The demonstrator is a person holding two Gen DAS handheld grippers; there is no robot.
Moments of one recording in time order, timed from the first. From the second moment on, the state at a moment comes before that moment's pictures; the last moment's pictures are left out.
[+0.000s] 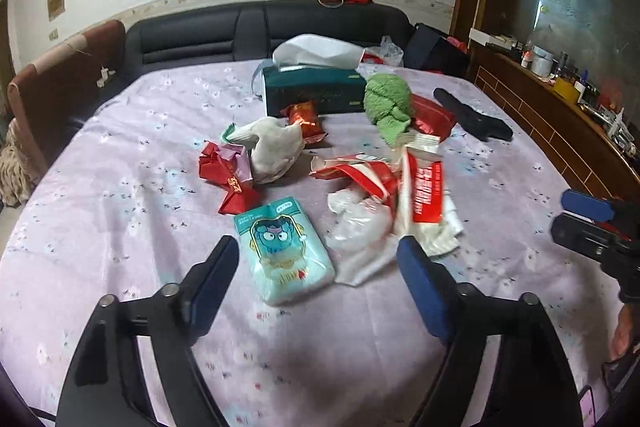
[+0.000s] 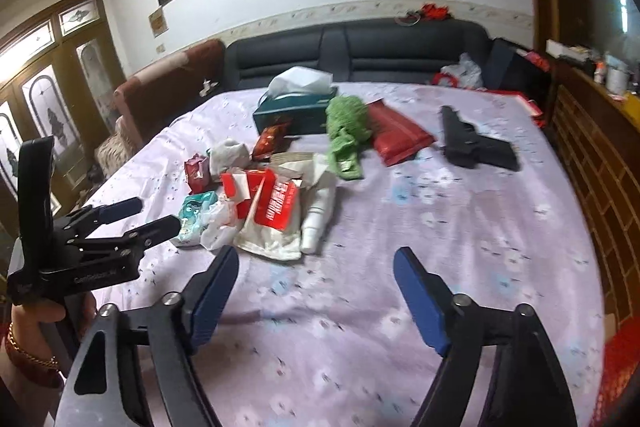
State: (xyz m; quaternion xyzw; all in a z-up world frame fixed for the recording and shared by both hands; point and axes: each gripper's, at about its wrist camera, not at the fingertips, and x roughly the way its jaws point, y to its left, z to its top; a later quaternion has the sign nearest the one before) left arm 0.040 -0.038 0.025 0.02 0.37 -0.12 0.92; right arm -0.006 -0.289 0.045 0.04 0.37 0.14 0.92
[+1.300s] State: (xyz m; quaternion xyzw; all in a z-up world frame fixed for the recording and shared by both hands) left arm 0.076 -0.030 -0.013 -0.01 0.41 -0.12 0.90; right arm 0.114 -0.242 -0.025 0.04 0.47 0.14 0.87
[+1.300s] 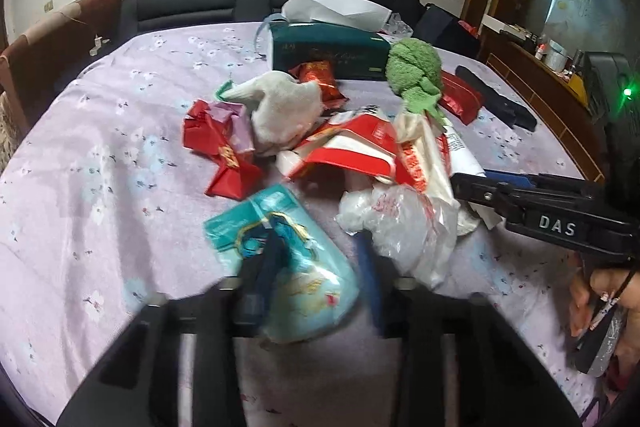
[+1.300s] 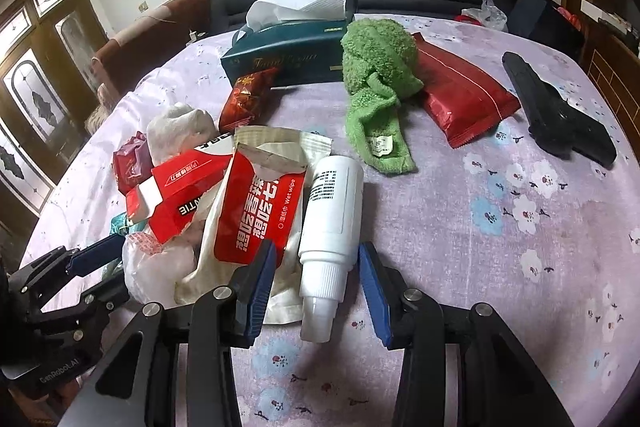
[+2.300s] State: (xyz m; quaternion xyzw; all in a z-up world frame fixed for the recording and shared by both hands) left arm 0.006 -0.107 0.024 0.04 0.38 -0.17 0.91; right arm -0.001 -0.326 0.026 0.05 0.40 0.10 0.91
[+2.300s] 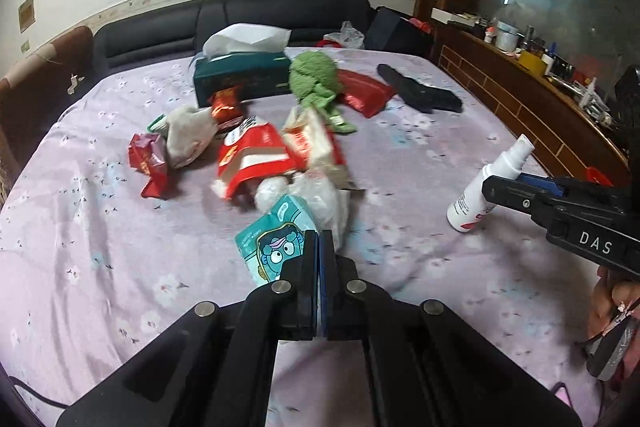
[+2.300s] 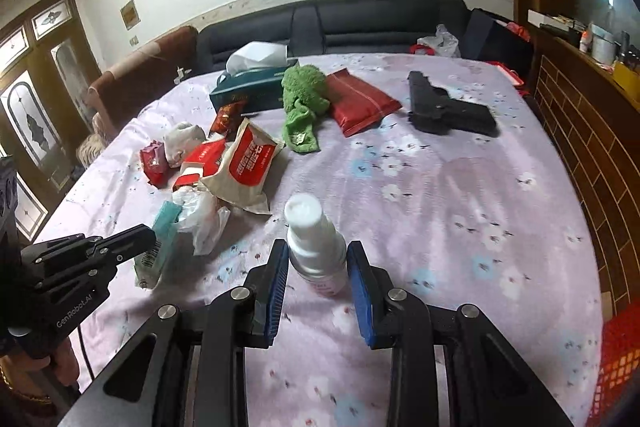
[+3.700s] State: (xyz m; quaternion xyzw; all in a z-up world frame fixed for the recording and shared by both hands) left arm -0.045 -0.240 0.061 0.07 0.36 -0.26 0.89; right arm -0.104 -0.444 0.078 0.10 0.34 0.05 0.93
